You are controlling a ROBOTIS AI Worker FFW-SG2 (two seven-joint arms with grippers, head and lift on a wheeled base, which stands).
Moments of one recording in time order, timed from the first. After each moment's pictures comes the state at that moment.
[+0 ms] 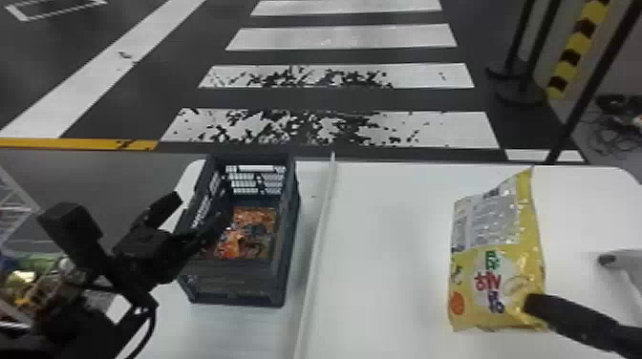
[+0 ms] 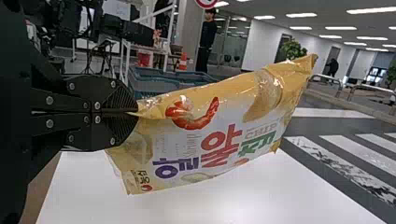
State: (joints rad) left arm 0.43 0.30 0.21 -2.10 0.56 0.27 -0.23; right arm 0.23 -0.26 -0.65 -1.82 -1.50 1.57 0.13
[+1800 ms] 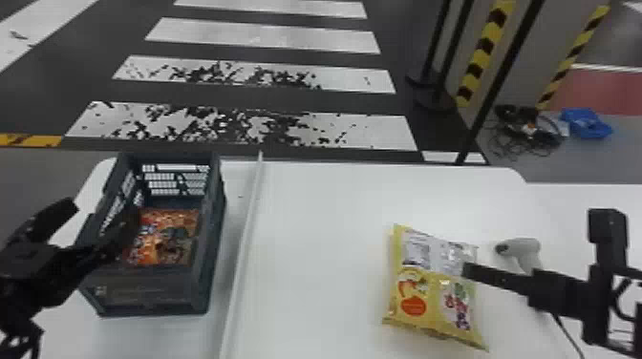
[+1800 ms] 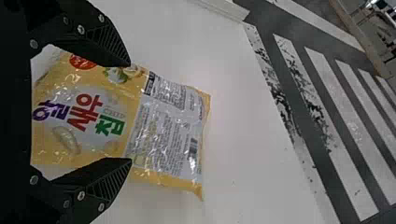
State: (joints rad) left arm 0.47 0.31 0.23 -2.12 0.55 0.26 -0.24; right arm 0.22 -0.42 -0.40 -1.99 -0.80 1.22 0.23
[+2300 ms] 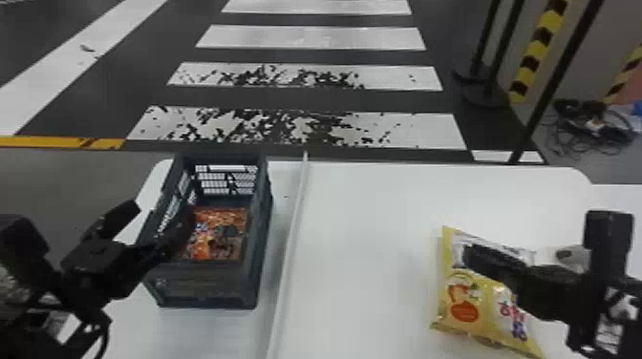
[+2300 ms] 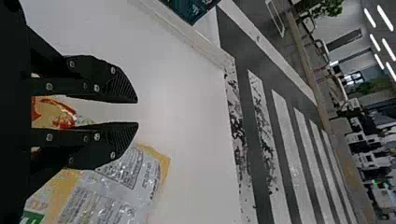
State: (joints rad) left arm 0.48 0.31 0.23 -2.12 0.55 0.26 -0.24; right arm 0.28 -0.27 -0.17 -2.05 -0.44 0.83 0.36
